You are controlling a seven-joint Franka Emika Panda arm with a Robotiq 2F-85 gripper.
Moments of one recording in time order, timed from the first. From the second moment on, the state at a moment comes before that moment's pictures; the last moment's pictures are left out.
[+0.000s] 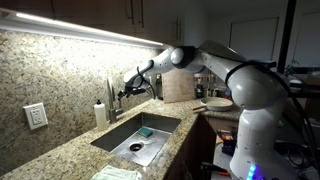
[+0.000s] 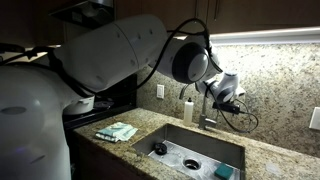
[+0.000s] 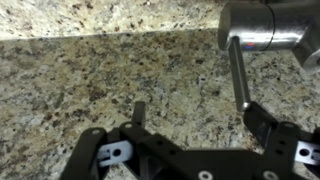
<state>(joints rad) -0.53 1.02 0.30 -1.14 0.07 2.76 -0.41</state>
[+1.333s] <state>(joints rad) -0.55 1.03 0.43 -1.11 0.16 2.81 -0.45</state>
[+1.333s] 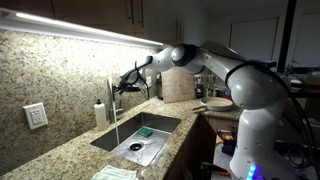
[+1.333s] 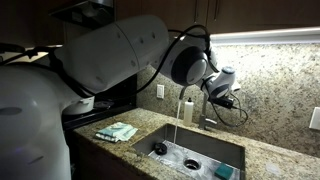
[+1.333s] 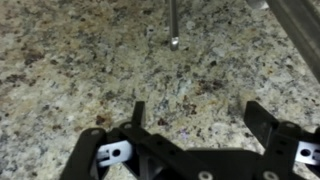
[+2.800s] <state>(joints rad) -0.47 0.76 0.04 -1.48 0.16 2.58 -0.22</state>
